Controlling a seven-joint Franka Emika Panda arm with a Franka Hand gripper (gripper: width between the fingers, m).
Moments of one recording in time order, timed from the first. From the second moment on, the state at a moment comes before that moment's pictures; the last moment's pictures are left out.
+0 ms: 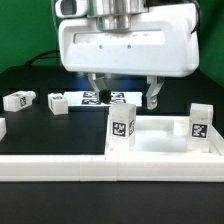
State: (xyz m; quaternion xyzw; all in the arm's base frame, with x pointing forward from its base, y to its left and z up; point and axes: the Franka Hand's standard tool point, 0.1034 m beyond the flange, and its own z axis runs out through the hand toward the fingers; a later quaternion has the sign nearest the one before) arm 0.667 0.001 0.106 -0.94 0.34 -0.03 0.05
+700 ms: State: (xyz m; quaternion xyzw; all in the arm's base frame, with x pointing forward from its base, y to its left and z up) arm 0.665 0.008 0.106 -0.93 0.36 -0.02 0.05
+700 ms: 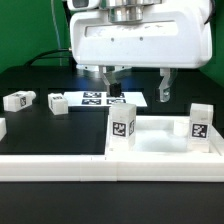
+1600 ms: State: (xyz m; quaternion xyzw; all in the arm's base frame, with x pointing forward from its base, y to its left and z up) arm 0.628 0.032 0.101 -0.96 0.29 -0.02 0.05
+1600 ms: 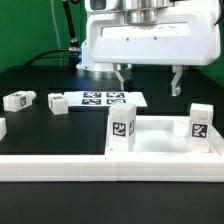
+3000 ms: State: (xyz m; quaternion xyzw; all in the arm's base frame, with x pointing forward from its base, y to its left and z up) arm 0.583 0.044 0.074 -0.71 0.70 0.02 0.10
